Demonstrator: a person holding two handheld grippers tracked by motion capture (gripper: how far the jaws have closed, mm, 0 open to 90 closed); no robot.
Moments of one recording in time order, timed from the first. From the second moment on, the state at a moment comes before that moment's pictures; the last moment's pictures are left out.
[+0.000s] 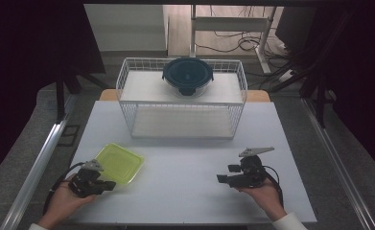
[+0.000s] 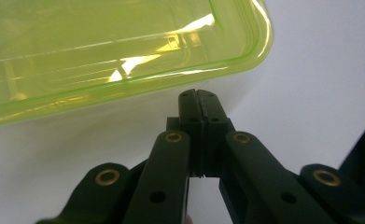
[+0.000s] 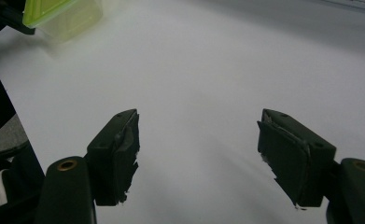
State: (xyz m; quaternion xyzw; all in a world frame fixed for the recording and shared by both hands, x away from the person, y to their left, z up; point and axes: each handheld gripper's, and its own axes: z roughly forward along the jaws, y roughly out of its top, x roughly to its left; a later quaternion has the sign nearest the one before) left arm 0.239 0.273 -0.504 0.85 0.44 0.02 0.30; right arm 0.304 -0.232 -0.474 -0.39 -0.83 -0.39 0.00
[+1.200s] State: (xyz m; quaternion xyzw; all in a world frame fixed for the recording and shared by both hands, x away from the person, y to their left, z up) left arm 0.333 0.342 -0.507 0.80 0.54 0.09 0.25; right arm 0.304 -0.233 -0.475 -0.39 -0.83 -0.39 0.00
